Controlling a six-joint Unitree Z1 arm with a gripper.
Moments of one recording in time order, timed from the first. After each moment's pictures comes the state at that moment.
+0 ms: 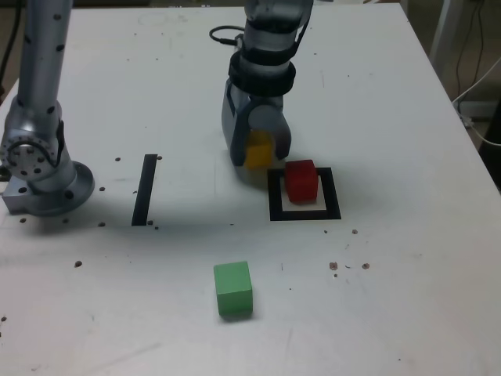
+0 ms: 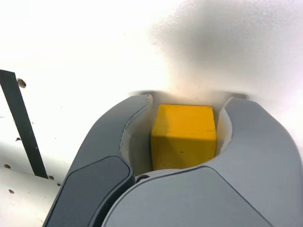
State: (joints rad) arm 0.19 1.97 -1.26 1.03 0.04 -0.01
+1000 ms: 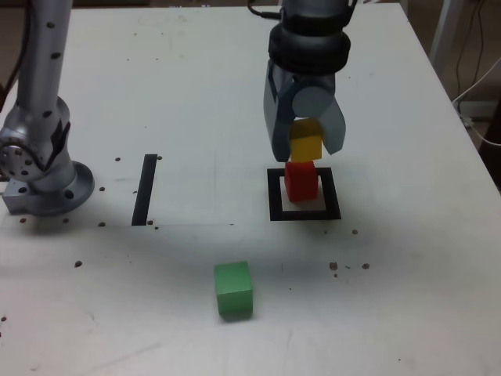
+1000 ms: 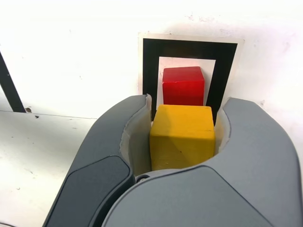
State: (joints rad) arm -0.04 1.99 -1.63 1.30 0.01 -0.16
